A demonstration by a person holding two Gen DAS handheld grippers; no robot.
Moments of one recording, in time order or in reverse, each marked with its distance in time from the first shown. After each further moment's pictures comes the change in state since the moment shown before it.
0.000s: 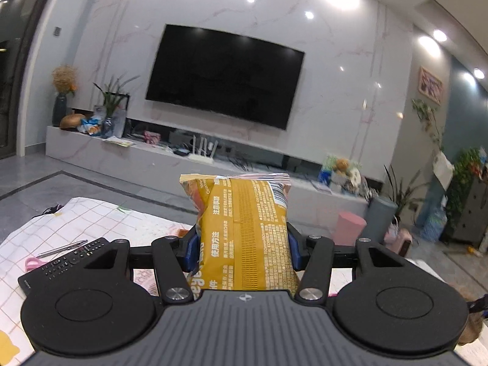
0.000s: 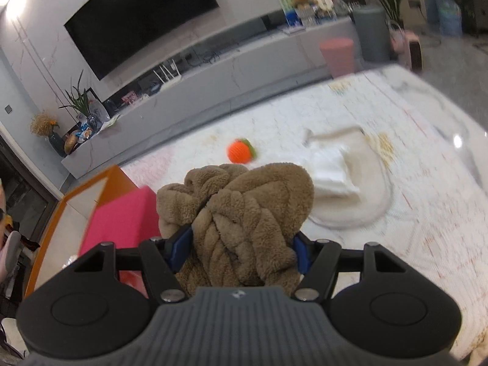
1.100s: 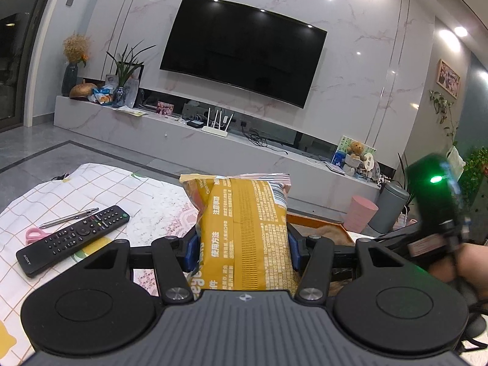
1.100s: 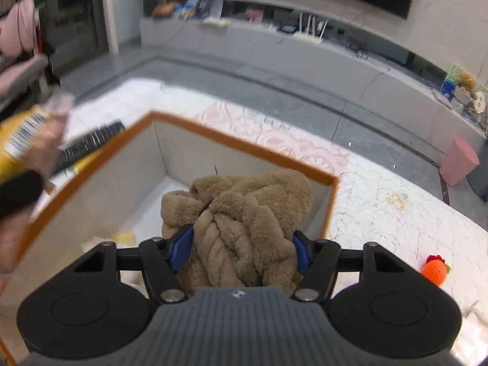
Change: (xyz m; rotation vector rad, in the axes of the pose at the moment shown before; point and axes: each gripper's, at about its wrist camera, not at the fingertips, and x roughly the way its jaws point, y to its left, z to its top) left arm 0.021 0.050 -0.009 -0.045 0.108 0.020; right arm 0.204 0.305 -0.001 -0.729 0.220 0.058
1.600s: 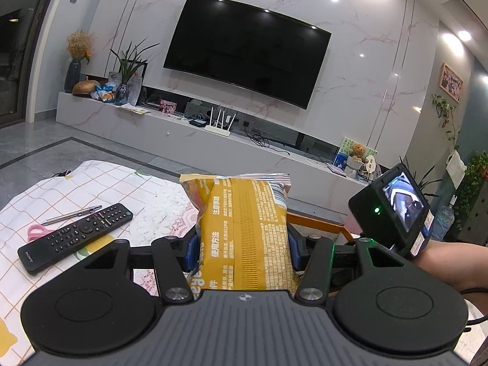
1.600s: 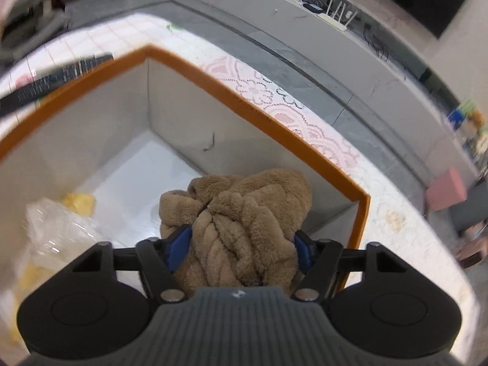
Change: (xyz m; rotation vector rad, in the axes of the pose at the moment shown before) left arm -0.001 0.007 0.003 -0.018 0.001 0.004; right arm 0.058 0.022 0.010 -0.249 0.139 -0.115
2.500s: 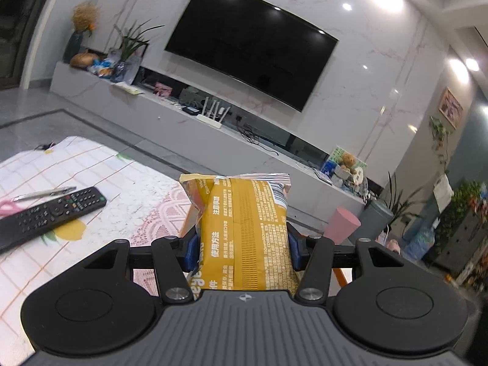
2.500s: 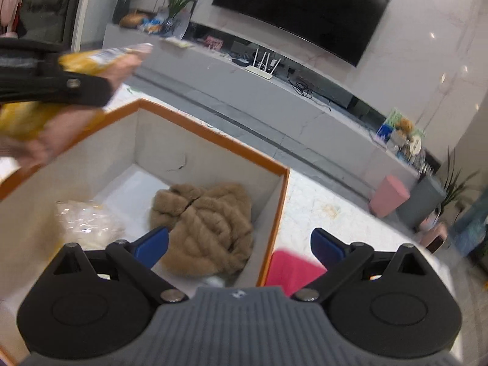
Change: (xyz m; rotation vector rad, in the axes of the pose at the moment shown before) left arm 0.029 0.002 0.008 -0.114 0.030 -0.068; right arm -0.100 0.033 -0.080 0.209 -0.266 -0.207
